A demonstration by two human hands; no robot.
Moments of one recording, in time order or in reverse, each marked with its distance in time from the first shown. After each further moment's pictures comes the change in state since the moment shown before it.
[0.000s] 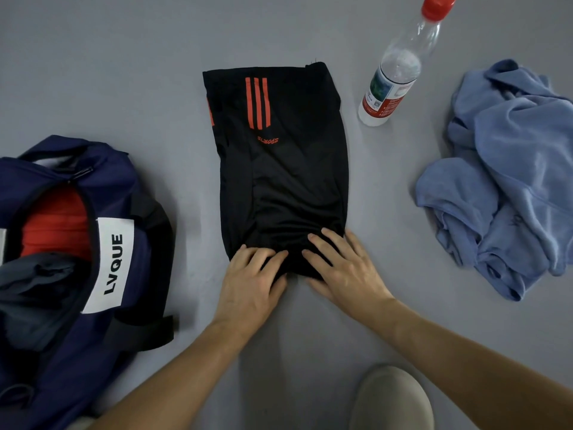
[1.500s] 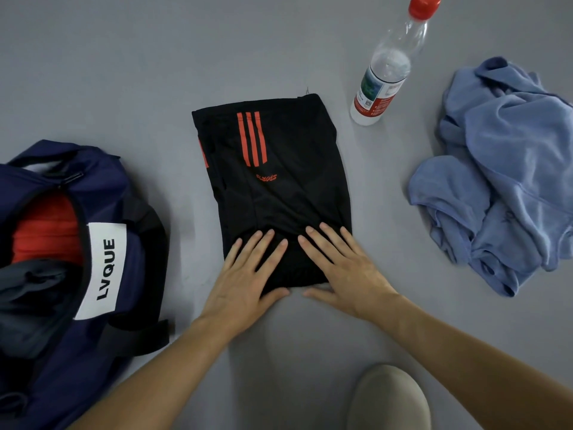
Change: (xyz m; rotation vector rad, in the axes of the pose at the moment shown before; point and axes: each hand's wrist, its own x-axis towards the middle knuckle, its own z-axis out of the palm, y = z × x) left_hand 0.004 -0.014 -0.003 0.110 -0.360 0.078; right_hand -0.002 0.013 -0.010 0.054 -0.396 0.030
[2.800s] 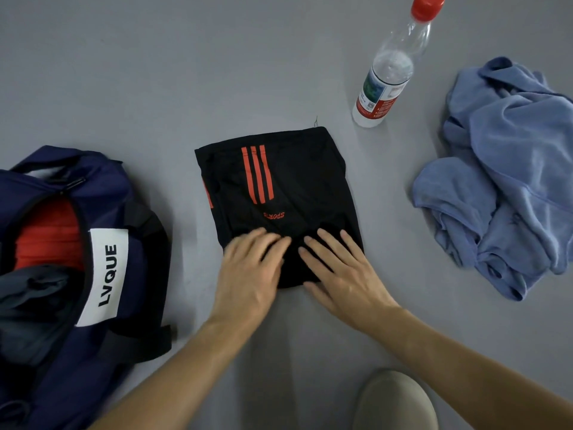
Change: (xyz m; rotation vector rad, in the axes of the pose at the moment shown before) left_hand 0.017 0.018 -0.027 -0.057 0.382 -0.062; right_hand -0.003 -0.017 -0.007 0.065 0.367 -0.035
